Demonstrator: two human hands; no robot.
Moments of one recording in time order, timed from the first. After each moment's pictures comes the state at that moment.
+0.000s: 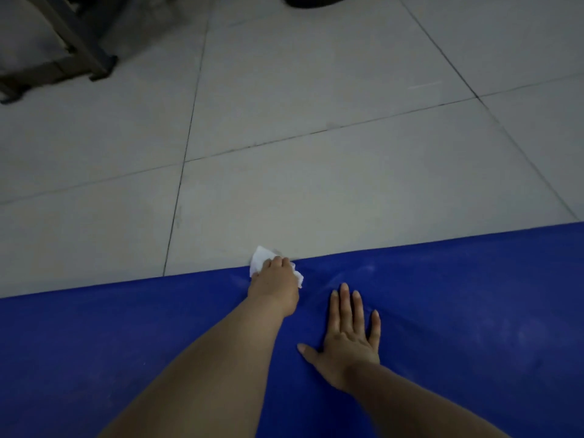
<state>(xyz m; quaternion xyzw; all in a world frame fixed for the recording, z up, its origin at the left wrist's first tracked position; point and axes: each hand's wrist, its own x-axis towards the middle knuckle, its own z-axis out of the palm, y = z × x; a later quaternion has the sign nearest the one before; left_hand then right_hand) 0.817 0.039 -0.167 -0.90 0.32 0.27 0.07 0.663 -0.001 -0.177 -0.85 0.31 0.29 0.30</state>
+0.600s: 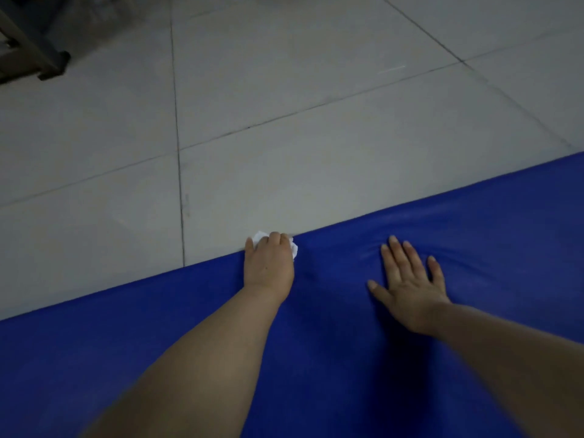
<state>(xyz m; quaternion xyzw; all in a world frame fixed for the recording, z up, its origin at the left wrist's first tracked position) 0.875 0.121 -0.194 -0.88 0.46 0.06 0.06 0.672 0.011 -0.183 -0.86 0.41 0.25 0.19</state>
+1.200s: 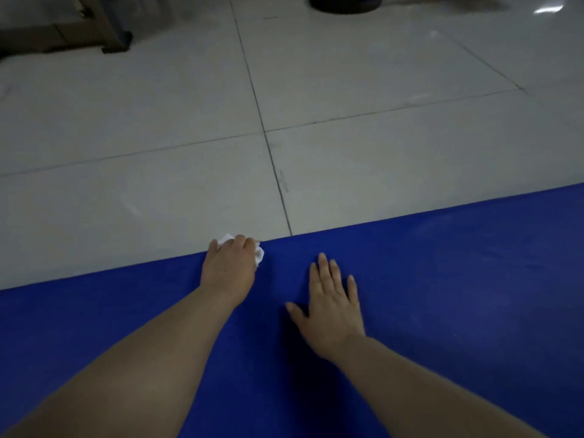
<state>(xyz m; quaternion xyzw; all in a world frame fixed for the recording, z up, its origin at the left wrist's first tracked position) 1.048 0.344 -0.202 -0.88 0.47 0.01 0.05 0.868 0.282 -0.180 -0.90 0.36 0.15 0.19</state>
